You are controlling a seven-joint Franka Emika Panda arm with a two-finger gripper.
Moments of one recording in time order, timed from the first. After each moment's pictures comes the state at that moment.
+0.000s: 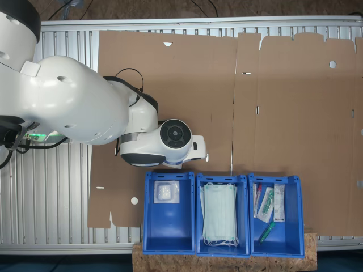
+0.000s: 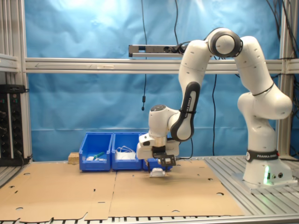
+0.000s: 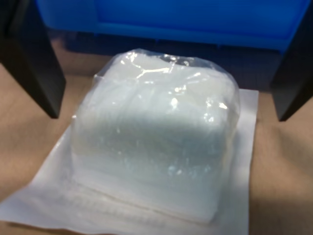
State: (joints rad) arm 0.29 0.41 -0.56 -2.52 -0.28 2.91 -0.80
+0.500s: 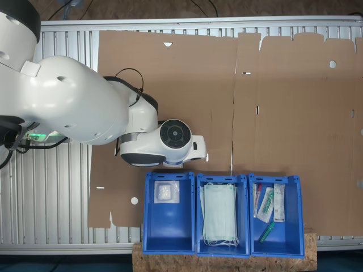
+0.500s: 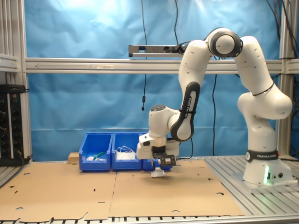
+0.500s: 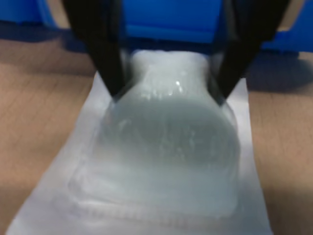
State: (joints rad) arm 0.29 0.41 -0.56 -2.52 -0.28 2.91 -0.80
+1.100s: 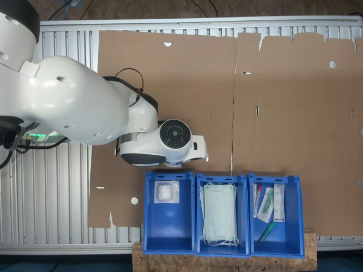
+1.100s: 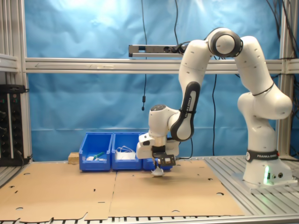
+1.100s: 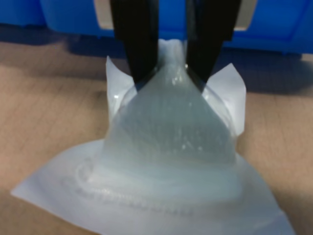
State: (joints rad) arm 0.29 0.41 -0.56 -2.52 -0.28 2.91 -0.80
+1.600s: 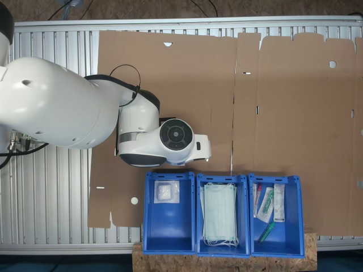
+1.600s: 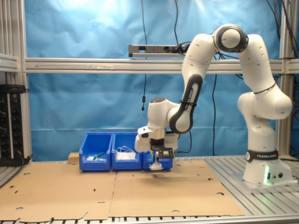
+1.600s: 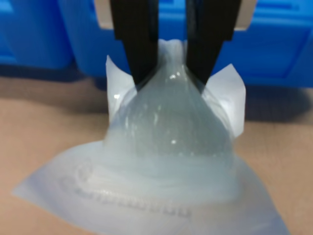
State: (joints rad) arm 0.29 0.29 -0.56 -2.53 -0.28 2.84 -0.80
